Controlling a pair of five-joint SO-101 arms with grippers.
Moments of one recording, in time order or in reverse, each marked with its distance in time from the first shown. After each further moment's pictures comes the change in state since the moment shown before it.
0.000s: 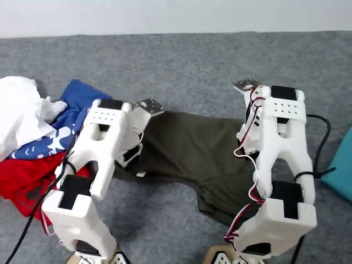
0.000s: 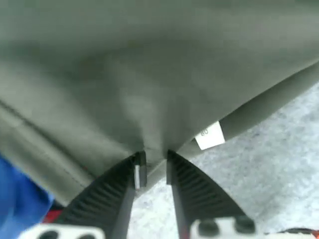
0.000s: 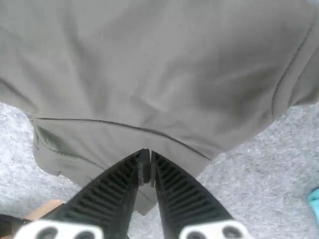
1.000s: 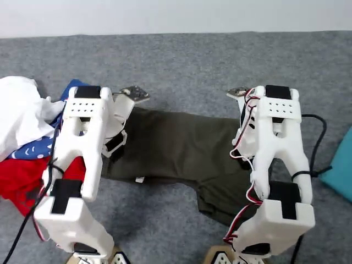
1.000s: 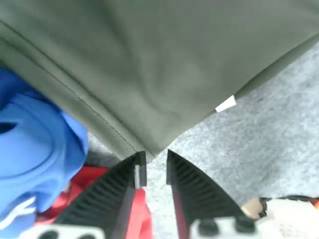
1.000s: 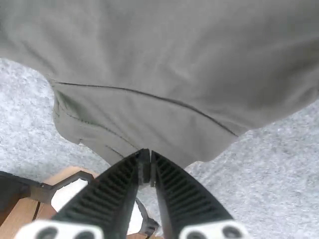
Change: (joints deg) left arm -5.8 -4.6 -11.6 13.3 -5.7; right arm -2.4 -0.3 0.0 8.1 0.0
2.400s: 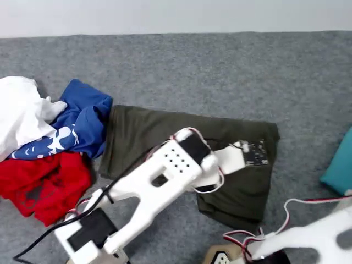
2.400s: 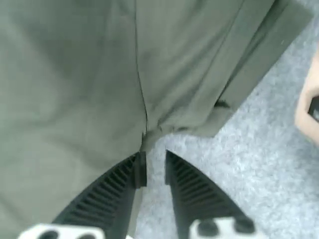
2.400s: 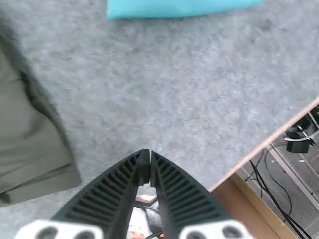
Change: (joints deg) left arm 47.3 -7.5 6.4 -16.2 7.9; right arm 61.5 -46.0 18.6 -2.1 -2.5
